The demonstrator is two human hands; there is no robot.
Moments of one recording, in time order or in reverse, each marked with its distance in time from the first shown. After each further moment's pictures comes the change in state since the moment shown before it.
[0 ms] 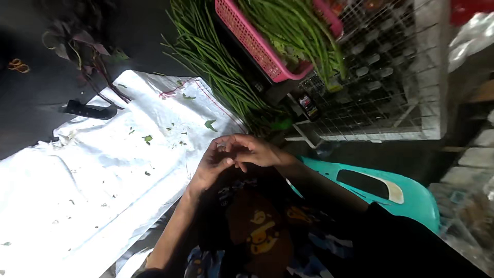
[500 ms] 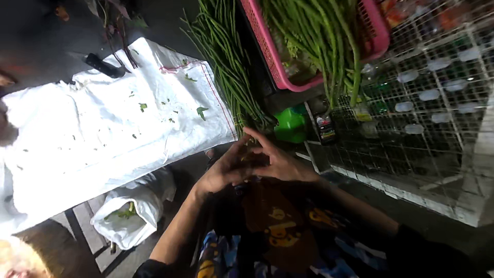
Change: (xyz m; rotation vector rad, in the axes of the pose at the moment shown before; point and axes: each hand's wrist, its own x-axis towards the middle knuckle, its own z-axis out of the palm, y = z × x) left_hand 0.045 -0.012 0.146 -0.044 0.009 -0.020; right_hand -0.086 0.034 -0.123 0.072 -0.230 -0.032
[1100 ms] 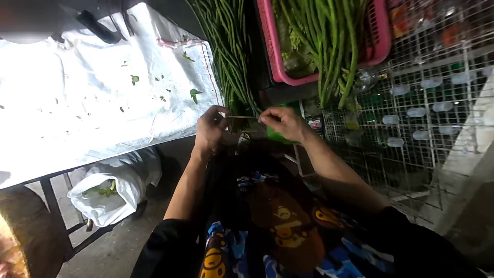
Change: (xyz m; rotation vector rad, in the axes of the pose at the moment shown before) left_hand 0.056 -0.031 -0.023 0.576 0.779 0.117; right_hand 0.009 0.000 -0.099 -0.649 0.164 -0.026
